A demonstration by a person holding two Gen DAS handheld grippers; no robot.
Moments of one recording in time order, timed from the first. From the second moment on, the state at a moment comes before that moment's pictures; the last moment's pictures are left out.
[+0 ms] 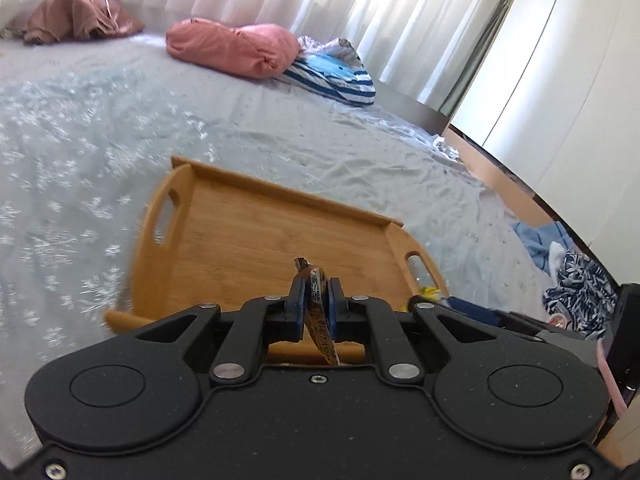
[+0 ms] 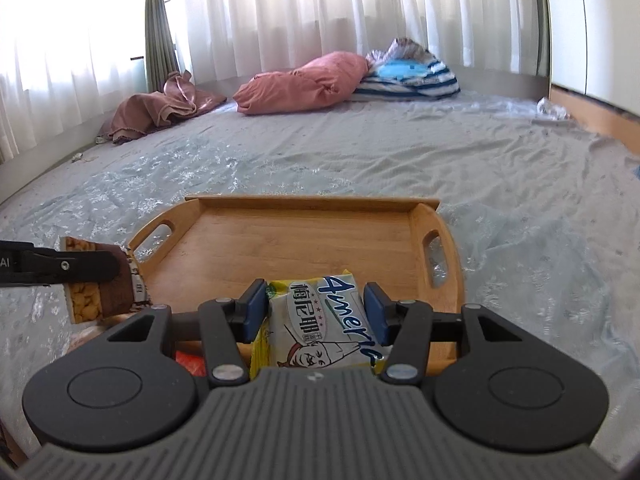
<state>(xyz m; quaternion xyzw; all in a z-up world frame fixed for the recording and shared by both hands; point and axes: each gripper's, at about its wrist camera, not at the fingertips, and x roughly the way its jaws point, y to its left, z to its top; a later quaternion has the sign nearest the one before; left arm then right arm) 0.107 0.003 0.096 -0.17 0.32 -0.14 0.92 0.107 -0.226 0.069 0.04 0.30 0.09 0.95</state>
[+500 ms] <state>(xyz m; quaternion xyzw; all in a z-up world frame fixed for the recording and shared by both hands) 0.176 -0.020 0.044 -0.18 0.36 -0.13 0.91 0.176 -0.234 0.028 0.07 0.35 0.07 0.93</state>
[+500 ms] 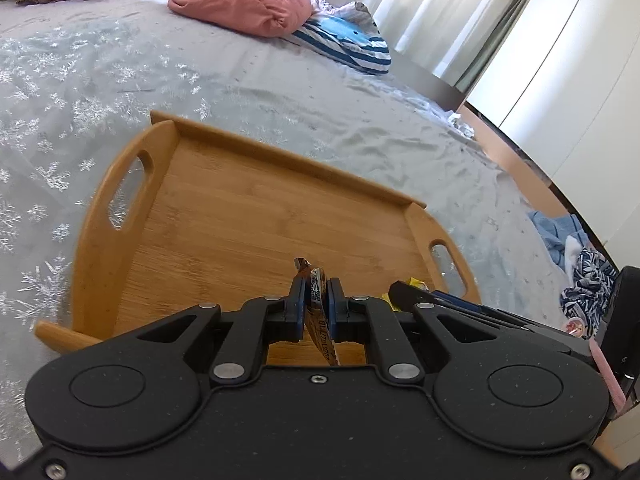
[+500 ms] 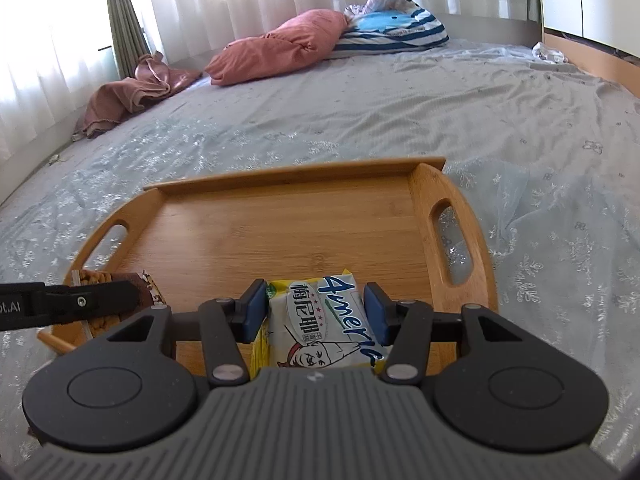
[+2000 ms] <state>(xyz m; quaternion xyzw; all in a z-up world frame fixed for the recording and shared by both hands) 0.102 -0.015 0.059 -0.08 0.31 -0.10 0.94 0.136 -0.220 0.048 0.04 0.31 0.10 0.94</state>
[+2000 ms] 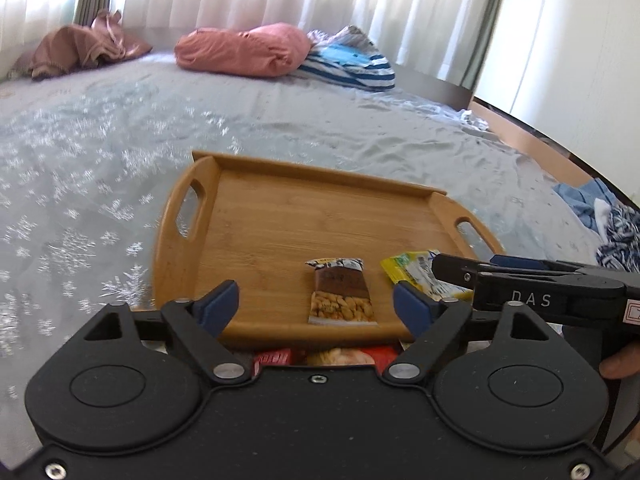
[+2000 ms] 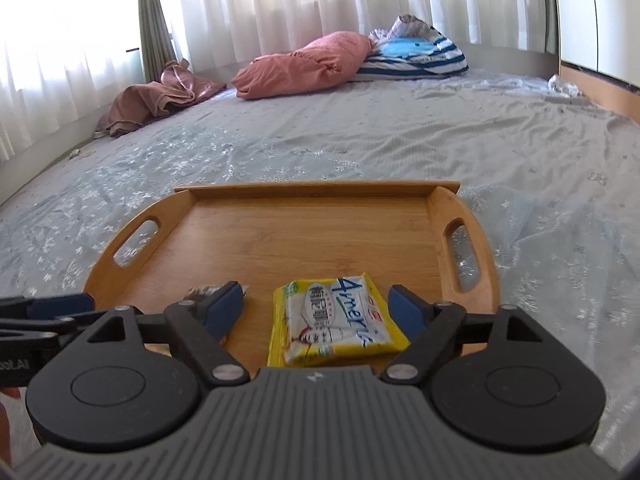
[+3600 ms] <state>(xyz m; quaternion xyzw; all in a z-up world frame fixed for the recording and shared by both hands) -0.028 -0.032 0.021 -0.01 0.36 -0.17 0.92 0.002 -0.218 0.001 -0.02 0.31 0.07 0.95</state>
